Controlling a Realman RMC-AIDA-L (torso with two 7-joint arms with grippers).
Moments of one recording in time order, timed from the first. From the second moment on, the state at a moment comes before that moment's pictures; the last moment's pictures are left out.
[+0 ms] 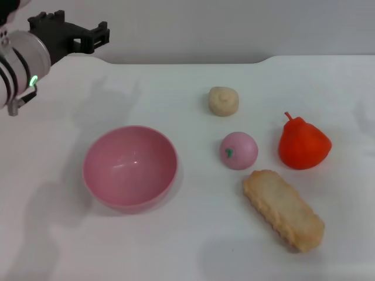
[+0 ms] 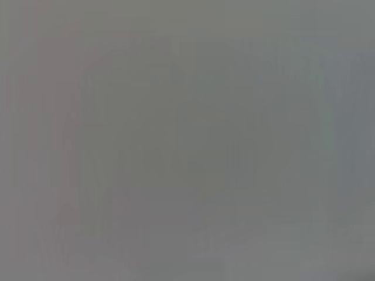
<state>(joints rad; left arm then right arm) -0.22 -2.05 1.73 1.54 -0.16 -0.44 -0.05 0.03 2.07 -1.87 -1.01 0.77 -0.57 -0.22</state>
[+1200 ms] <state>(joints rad) -0.42 -2.06 1.67 1.71 -0.30 -1.44 0.03 0.02 2.08 -1.80 -1.05 0.66 -0.54 -0.24</state>
